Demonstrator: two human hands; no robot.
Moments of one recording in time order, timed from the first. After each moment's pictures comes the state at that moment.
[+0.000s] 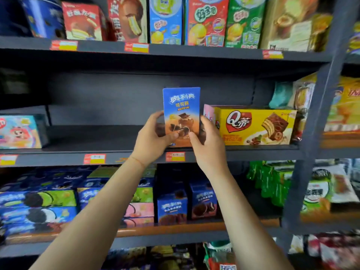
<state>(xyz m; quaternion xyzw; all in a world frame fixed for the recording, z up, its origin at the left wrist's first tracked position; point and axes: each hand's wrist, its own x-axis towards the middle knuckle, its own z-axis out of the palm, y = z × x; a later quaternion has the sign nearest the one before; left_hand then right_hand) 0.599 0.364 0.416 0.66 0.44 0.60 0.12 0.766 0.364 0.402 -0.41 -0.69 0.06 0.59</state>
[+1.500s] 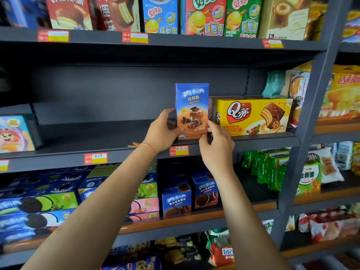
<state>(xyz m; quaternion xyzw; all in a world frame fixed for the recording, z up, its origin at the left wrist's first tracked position) 0.605 0.383 0.429 0.71 0.49 0.49 0.15 0.766 0.364 0.384 -0.55 -0.63 -0.01 0.55</state>
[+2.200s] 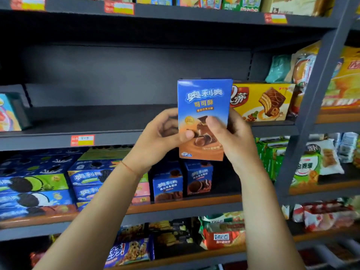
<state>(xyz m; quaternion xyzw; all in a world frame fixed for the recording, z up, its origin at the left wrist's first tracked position) 0.631 0.305 0.394 0.68 0.26 0.56 0.39 0.822 0.309 0.392 -0.30 -0.65 0.30 0.63</state>
